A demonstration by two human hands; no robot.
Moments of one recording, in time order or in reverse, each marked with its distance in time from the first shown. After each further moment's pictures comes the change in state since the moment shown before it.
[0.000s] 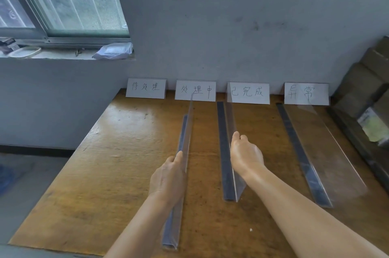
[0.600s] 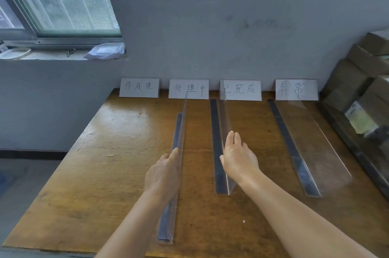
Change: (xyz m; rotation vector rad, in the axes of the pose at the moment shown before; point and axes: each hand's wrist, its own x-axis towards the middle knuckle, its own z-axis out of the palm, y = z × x) left_hand -0.002 -0.002 0.006 -0.021 0.054 0.037; right_hand -0.023 0.008 0.011 -0.010 0.029 -0.093
